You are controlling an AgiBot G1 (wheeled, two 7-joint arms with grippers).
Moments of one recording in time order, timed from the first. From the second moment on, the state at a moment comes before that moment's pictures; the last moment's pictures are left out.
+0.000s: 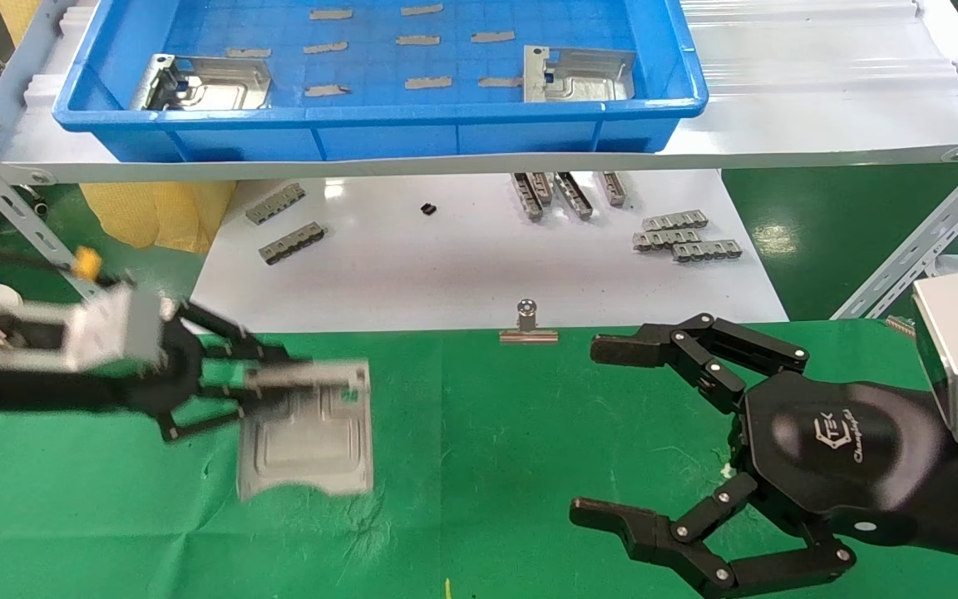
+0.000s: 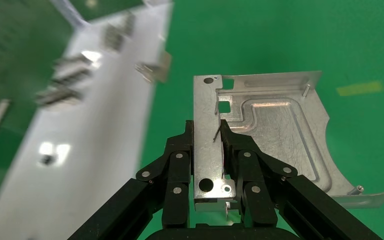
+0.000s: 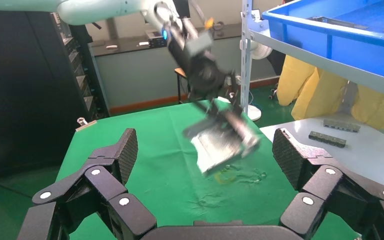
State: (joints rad) left arm -1.72 0.83 0.82 -0.41 1.13 1.57 0.50; right arm 1.09 -0.56 -0.38 1.24 -0.64 -1.44 0.12
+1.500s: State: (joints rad) left arm -1.69 0.96 0.80 0.03 1.08 1.58 0.67; right arm 1.09 -0.56 -0.38 1.24 -0.64 -1.44 0.12
